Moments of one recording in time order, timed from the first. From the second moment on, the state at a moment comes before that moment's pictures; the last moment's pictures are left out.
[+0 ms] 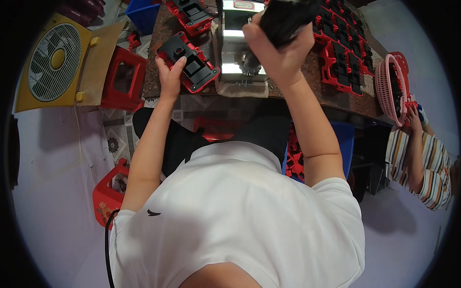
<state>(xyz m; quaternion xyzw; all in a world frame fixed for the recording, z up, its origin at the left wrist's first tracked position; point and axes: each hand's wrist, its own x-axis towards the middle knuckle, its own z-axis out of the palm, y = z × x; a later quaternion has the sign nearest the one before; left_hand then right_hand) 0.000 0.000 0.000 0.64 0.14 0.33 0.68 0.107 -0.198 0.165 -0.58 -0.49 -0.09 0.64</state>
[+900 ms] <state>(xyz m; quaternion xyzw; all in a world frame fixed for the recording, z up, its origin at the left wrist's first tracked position) -0.001 0.002 0.008 0.62 0.17 0.29 0.71 0.127 -0.039 0.176 -0.44 -0.46 -0.14 0.76</state>
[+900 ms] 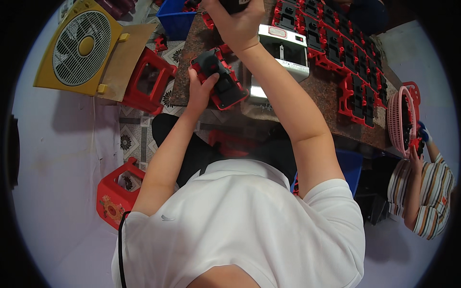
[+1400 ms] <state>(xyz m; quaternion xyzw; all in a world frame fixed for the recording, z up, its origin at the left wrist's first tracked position) -0.001 -0.006 0.020 0.59 0.17 0.29 0.73 0.121 -0.026 0.186 -0.50 -0.50 -0.14 0.69</state>
